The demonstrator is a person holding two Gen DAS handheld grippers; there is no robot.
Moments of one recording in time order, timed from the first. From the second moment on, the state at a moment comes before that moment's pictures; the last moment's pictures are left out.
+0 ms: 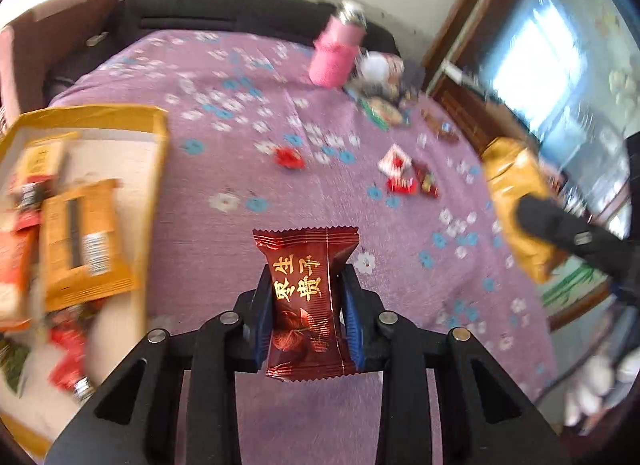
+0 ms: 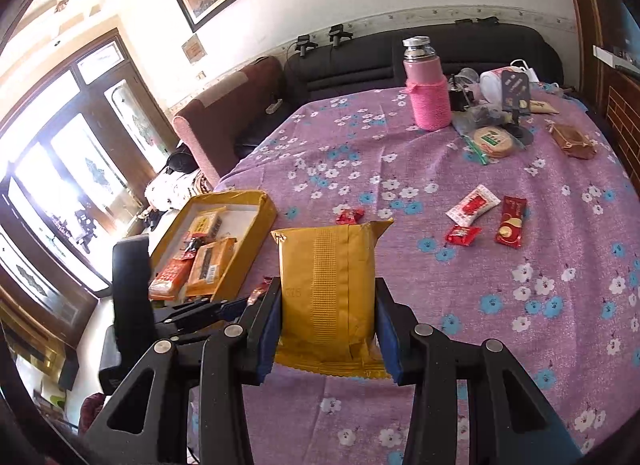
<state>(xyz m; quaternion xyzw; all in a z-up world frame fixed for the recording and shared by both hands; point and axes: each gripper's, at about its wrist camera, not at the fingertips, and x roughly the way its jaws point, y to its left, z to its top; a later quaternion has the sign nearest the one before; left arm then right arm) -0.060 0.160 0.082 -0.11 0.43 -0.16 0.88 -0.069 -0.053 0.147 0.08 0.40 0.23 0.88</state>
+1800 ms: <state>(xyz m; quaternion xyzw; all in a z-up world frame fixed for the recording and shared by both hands) -0.128 0.210 0.162 -0.22 0.26 -0.21 0.92 -0.107 -0.074 0.147 0.11 0.35 0.15 0.92</state>
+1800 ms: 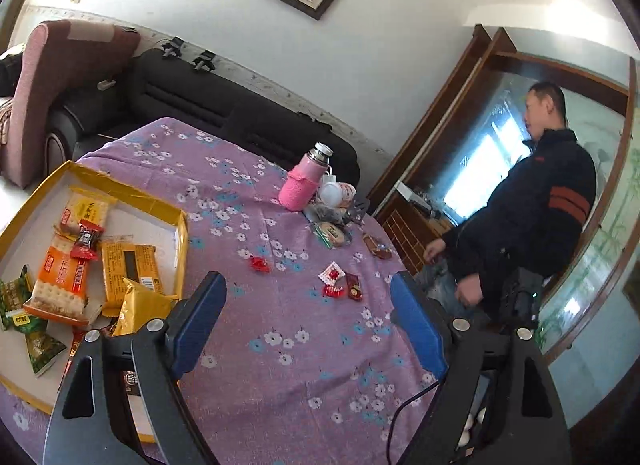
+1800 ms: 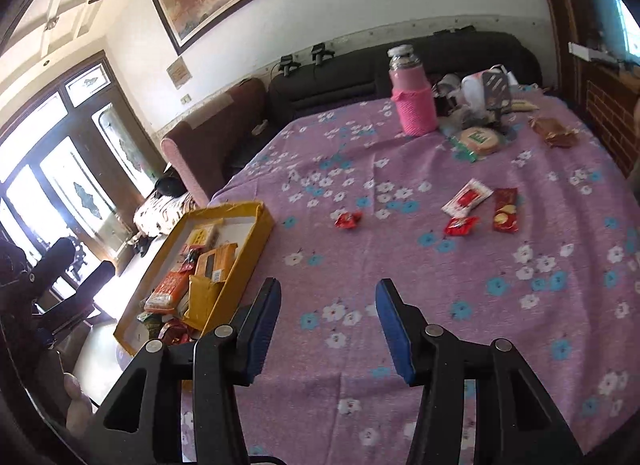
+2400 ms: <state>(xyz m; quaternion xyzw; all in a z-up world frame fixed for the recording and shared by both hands) -0.151 0.206 0.276 -0.16 0.14 -0.33 0.92 -0.184 -0.181 0.318 0.16 0.23 0.10 0.95</state>
